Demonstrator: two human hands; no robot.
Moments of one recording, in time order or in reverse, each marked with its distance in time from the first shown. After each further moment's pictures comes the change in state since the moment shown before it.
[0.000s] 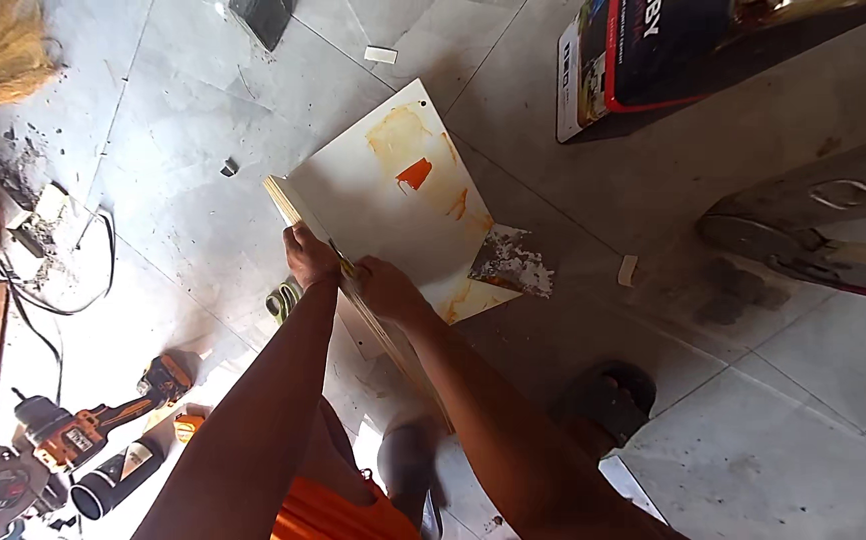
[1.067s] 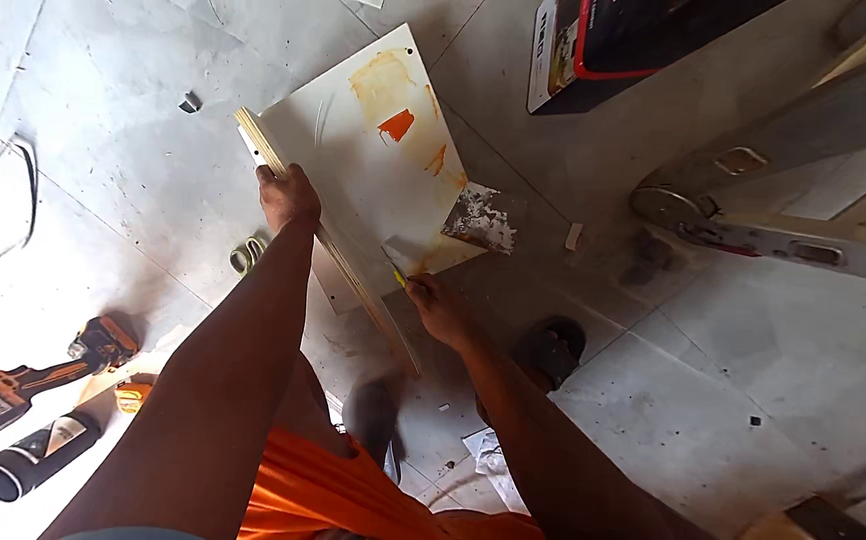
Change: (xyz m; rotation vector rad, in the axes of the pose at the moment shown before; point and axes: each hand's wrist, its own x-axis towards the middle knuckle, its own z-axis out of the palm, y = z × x) left_hand 0.004 0.009 -0.003 0.026 -0.105 -0.055; right_hand -0.111 0.089 -0.017 -0.012 0.125 0.215
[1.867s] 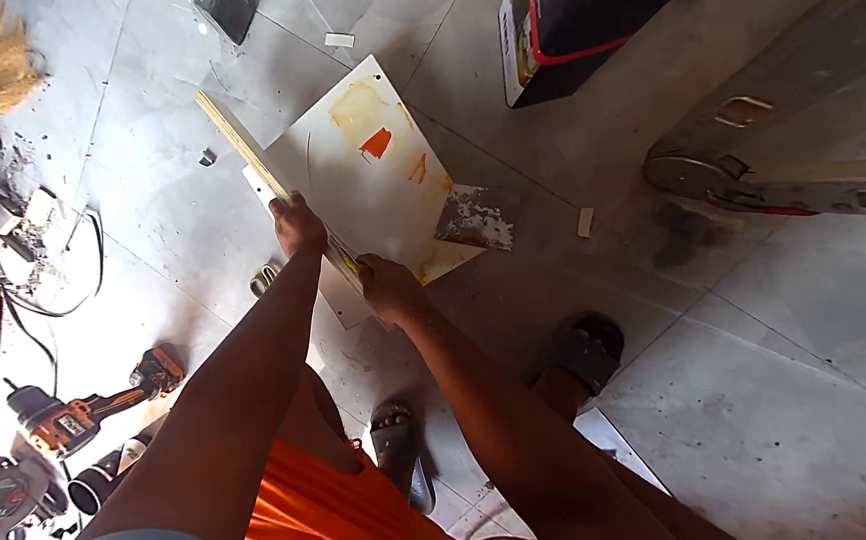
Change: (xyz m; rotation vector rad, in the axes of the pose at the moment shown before) left_hand -0.016 0.001 0.011 0.066 0.006 0.080; right_hand 0.034 -0.067 0.021 -0.066 -0.059 -0.170
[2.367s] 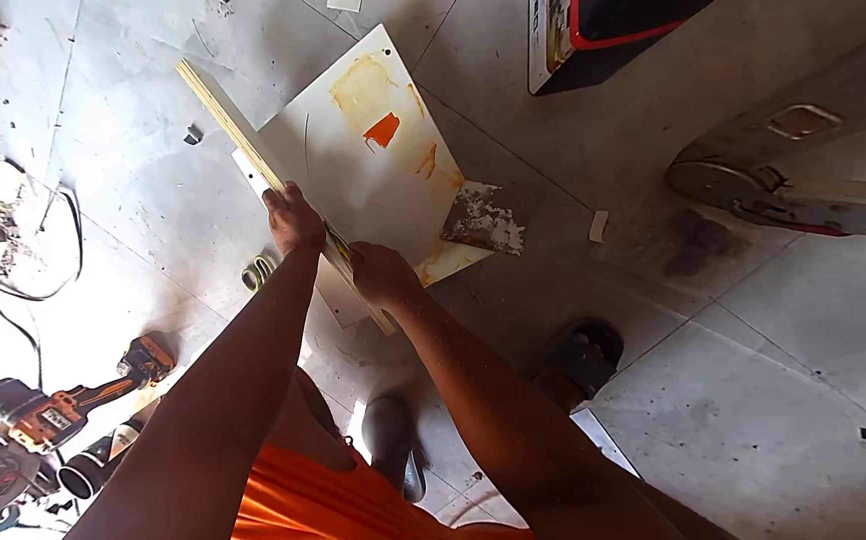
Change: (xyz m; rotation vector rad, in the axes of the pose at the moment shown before) left_hand -0.003 -0.002 0.000 0.008 -0.009 0.012; right_hand 0.029 -0.015 -0.008 -0.066 -0.084 0.050
